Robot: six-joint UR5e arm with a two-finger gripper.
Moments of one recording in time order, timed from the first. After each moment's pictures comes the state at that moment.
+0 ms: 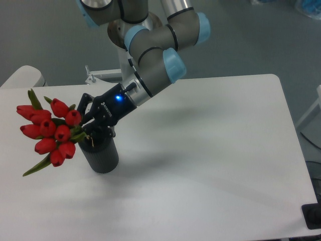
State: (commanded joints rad) arm 2.45 -1.78 -2.00 -0.82 0.34 1.15
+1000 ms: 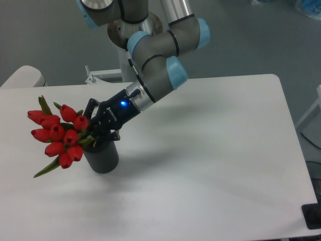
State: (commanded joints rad) arm 2.48 -1.80 -2.04 -0.82 0.34 1.22
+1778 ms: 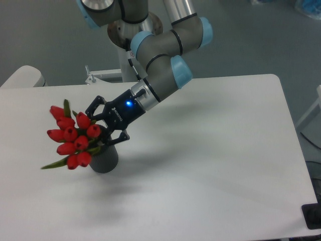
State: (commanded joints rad) arm 2.50 -1.79 -2.03 -0.82 0.35 1.22
